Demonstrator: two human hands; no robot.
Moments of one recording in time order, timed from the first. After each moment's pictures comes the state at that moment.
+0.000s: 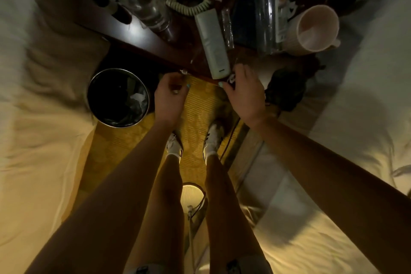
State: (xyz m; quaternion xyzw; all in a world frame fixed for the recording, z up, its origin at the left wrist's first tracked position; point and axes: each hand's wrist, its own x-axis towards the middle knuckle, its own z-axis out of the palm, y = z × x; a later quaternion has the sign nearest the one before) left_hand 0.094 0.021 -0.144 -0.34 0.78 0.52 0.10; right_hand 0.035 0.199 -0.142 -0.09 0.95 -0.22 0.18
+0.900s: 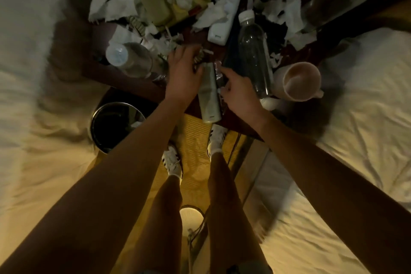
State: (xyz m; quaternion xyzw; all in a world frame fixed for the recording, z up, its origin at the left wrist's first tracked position) left_hand -0.063 0.024 -0.128 -0.15 0.91 0.39 0.08; right_hand -0.070 0.180 -0.115 -0.05 0.88 -0.37 0.30
